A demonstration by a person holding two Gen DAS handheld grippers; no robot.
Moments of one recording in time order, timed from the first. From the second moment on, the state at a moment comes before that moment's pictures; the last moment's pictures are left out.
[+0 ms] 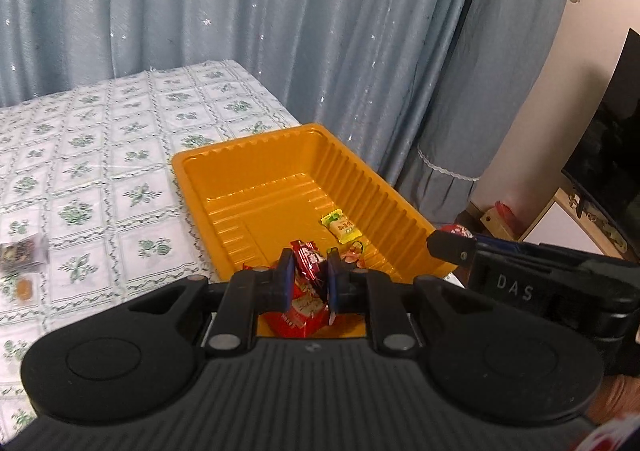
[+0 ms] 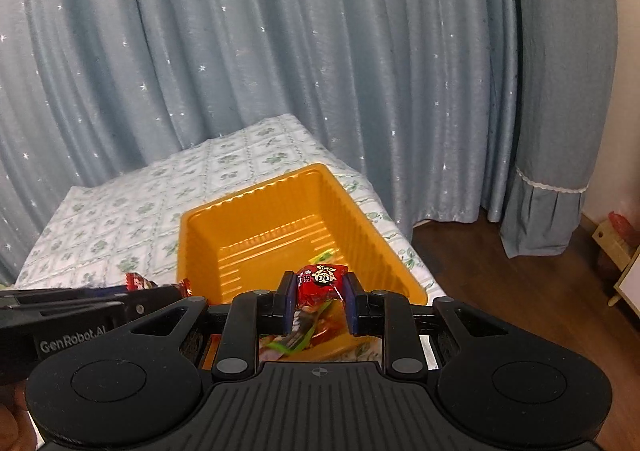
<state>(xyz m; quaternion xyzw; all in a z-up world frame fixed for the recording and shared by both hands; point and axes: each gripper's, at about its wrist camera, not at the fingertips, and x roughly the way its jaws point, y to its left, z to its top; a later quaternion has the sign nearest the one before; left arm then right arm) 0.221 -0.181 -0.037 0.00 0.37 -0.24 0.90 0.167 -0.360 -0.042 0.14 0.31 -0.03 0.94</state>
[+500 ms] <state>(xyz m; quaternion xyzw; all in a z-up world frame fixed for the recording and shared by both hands) 0.248 -0.186 -0.055 0.00 0.37 -0.24 0.90 0.193 -0.370 -0.059 0.14 0.32 -0.03 0.94</state>
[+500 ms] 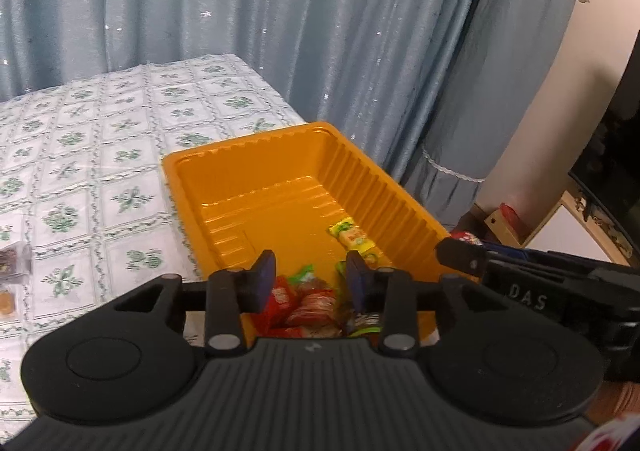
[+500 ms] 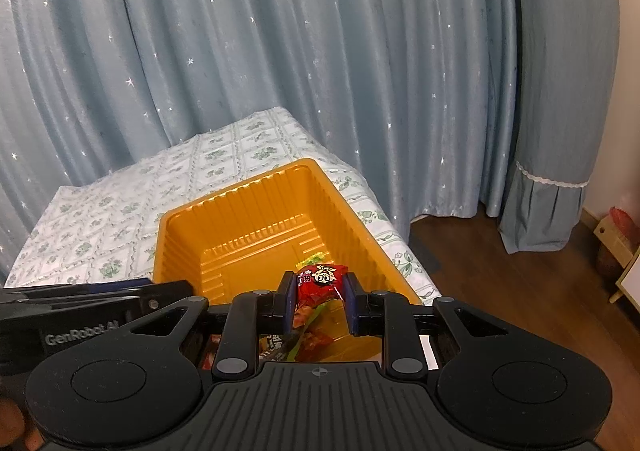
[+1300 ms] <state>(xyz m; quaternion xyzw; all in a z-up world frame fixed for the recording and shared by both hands) 0.238 -0.141 -0.056 -0.01 0.38 -0.19 0.91 0.211 -0.347 -0.056 0.17 0.32 0.00 0.93</state>
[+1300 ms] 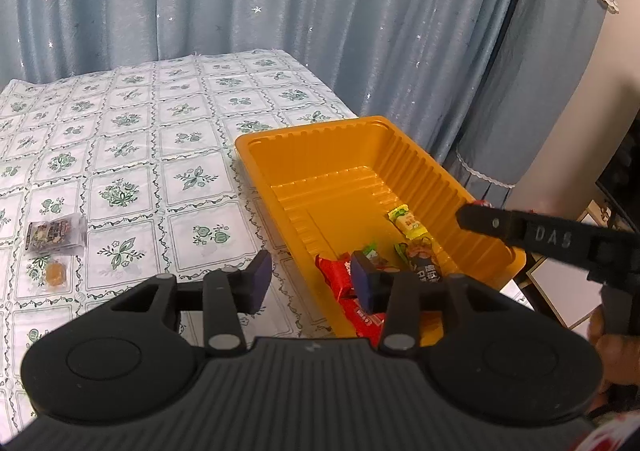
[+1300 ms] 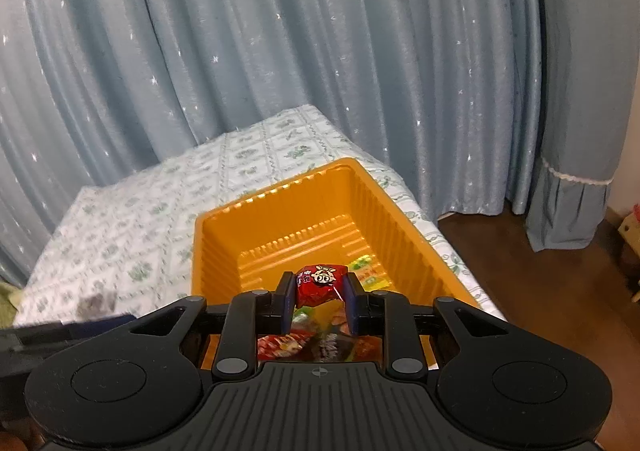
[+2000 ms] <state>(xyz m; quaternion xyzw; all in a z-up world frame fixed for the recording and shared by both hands) 0.198 -0.111 -0.041 -0.03 0.37 -0.16 0.91 0.170 -0.363 -0.036 0.19 0.30 -0.03 0.93</state>
